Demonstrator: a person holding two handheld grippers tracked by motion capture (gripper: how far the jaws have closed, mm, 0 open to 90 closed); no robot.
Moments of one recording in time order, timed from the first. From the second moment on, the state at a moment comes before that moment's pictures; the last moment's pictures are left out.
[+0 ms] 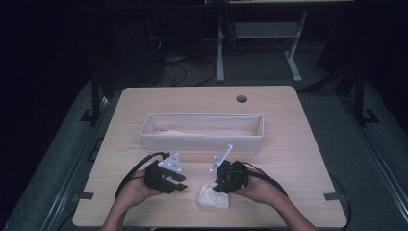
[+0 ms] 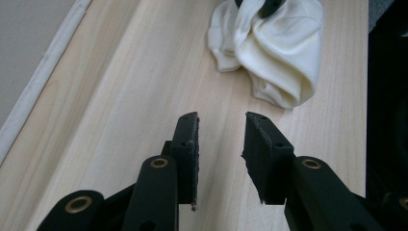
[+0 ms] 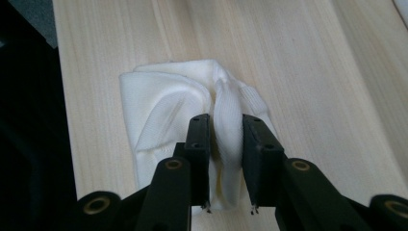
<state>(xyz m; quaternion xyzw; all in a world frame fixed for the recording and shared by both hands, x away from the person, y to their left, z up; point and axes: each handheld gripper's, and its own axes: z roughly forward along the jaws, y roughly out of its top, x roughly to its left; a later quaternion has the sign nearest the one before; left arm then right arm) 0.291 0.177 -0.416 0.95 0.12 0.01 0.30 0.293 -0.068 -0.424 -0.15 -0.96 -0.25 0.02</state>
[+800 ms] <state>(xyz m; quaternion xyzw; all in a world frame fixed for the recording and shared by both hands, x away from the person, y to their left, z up) 0.290 0.187 -0.416 0.94 0.13 0.01 0.31 0.293 -0.058 -0.413 -0.12 -0.97 -0.22 0.00</state>
